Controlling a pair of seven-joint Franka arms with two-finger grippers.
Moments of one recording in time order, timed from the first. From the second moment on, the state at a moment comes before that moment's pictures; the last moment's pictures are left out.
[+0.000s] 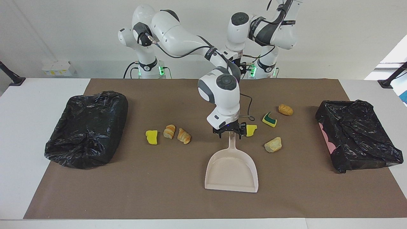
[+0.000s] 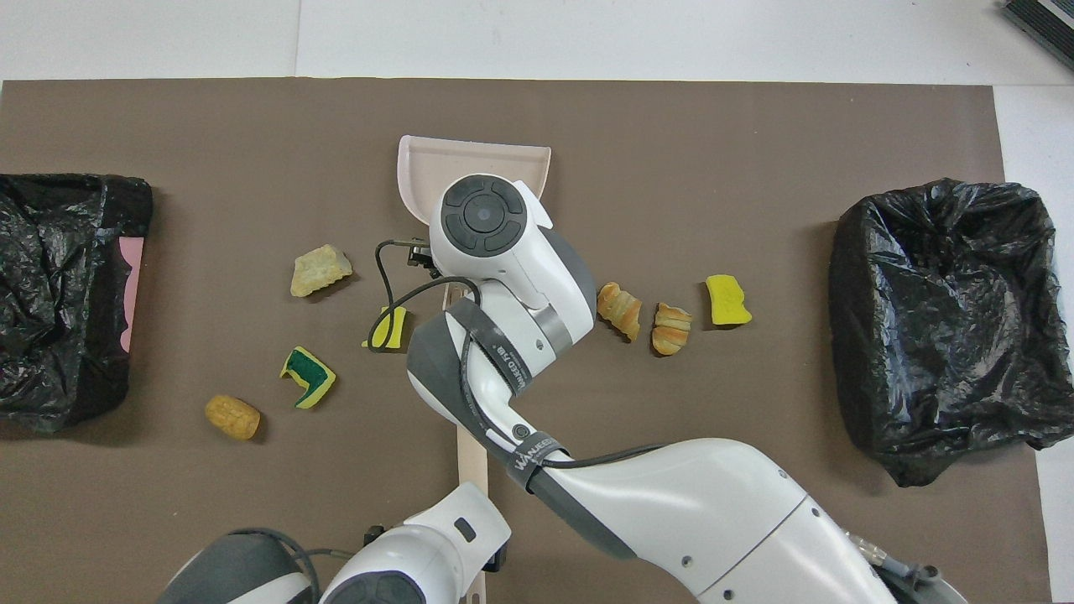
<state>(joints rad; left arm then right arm) -0.87 -0.36 -0.02 -2.51 -0.06 2.11 -0.72 0.57 0.76 0.11 -1.16 -0.02 2.08 0.81</state>
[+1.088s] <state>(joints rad) -0.97 -0.24 -0.02 -2.59 -0.09 2.26 -0.81 0.59 0.77 0.10 -1.15 -0.15 2.04 0.82</state>
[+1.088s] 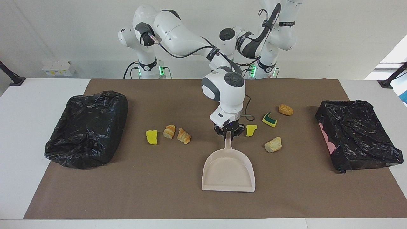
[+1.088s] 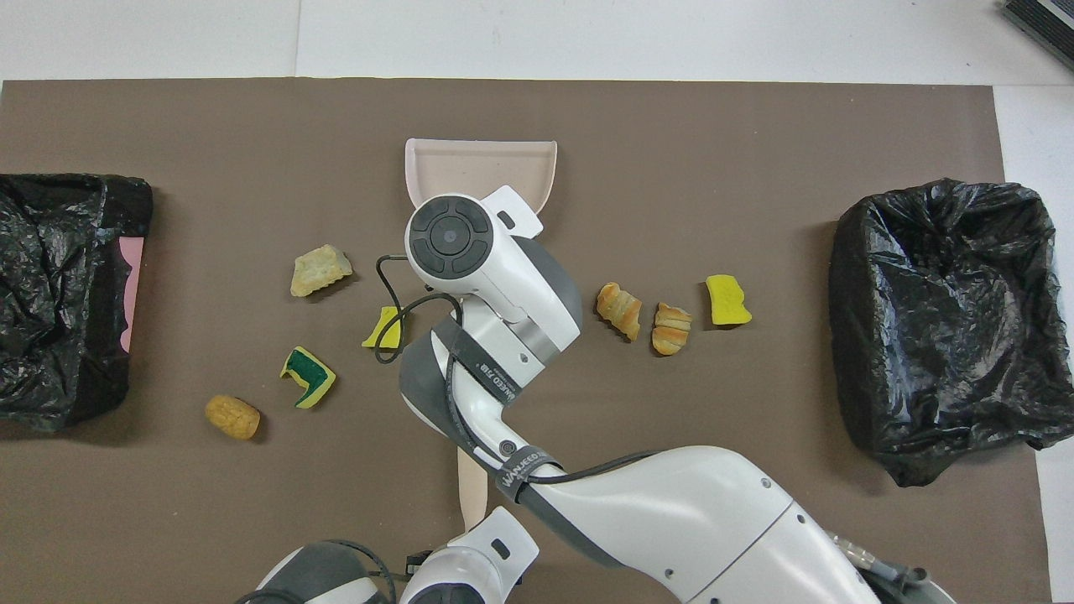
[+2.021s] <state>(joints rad) -0.72 -0.32 0.02 -2.46 0.00 1.90 -0.81 0.38 0.52 0.11 -1.25 -0.04 1.81 0.22</state>
